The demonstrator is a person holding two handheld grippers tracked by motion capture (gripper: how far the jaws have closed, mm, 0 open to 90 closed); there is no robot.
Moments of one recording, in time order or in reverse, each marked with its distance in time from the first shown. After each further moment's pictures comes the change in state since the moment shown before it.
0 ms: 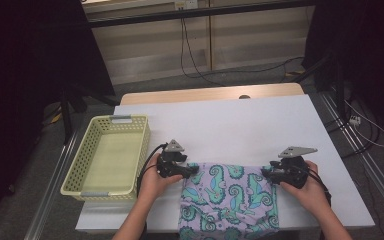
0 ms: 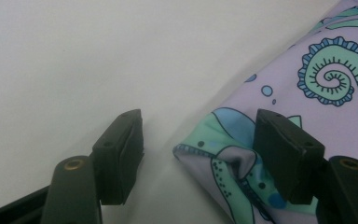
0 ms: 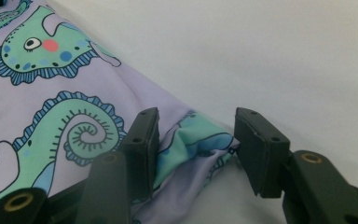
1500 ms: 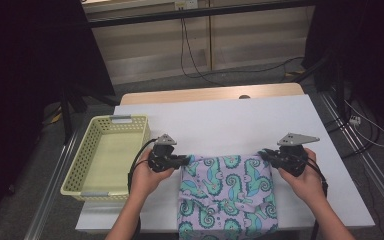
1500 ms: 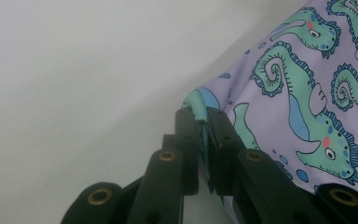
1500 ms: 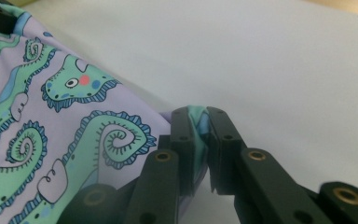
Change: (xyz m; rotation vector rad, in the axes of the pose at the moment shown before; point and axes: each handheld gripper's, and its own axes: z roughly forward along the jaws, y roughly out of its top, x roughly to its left) left arm 0.001 0.021 -0.039 -0.020 -0.024 -0.050; right arm 0.004 0.040 -0.013 -0.137 -0.007 -0.053
